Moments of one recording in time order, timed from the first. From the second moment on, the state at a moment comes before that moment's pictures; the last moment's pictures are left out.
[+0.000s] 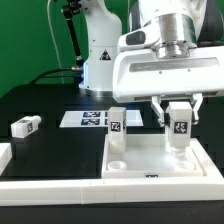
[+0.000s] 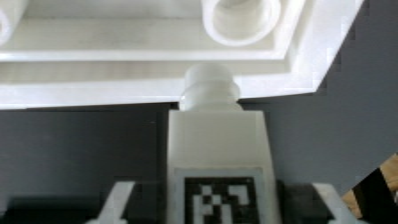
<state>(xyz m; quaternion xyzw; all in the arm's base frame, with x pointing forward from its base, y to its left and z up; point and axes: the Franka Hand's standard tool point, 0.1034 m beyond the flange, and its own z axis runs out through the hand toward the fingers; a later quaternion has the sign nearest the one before) 0.617 0.102 0.101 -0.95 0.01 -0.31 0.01</state>
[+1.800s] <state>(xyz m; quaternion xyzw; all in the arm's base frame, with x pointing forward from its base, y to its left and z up) 0.600 0.118 0.071 -0.96 -0.01 -0.29 0.01</state>
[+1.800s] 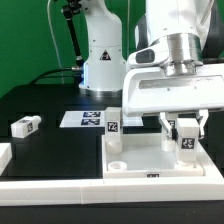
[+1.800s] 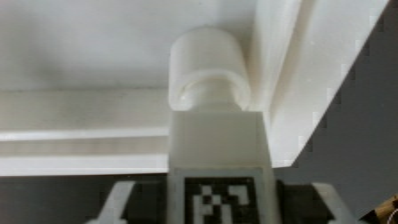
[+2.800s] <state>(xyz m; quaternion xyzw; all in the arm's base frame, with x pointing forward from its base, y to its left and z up) 0.600 0.118 0.071 -0.96 -0.02 -0.29 0.01</state>
